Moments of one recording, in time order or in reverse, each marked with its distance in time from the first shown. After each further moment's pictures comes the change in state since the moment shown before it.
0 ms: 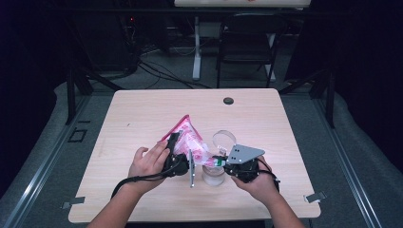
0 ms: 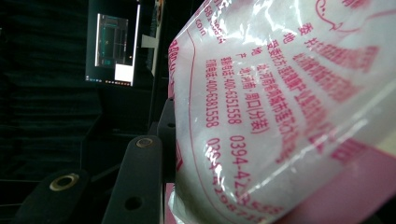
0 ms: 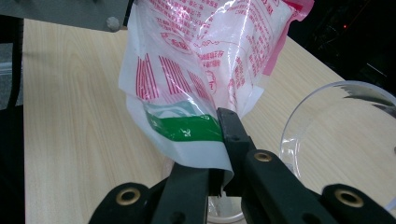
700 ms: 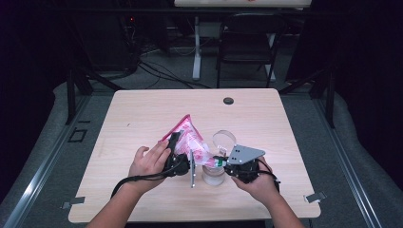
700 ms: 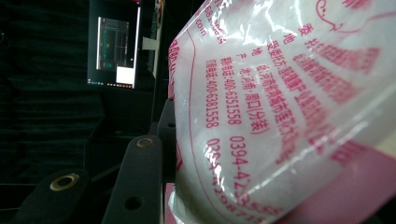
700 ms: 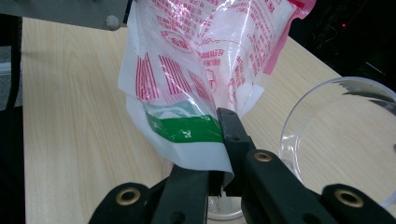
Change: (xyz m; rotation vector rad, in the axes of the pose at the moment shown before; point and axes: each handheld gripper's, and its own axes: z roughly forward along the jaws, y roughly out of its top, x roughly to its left) left arm 0.002 0.002 0.000 0.001 0.000 0.014; right arm 0.001 -0.001 -0.001 0.002 -0.002 0.005
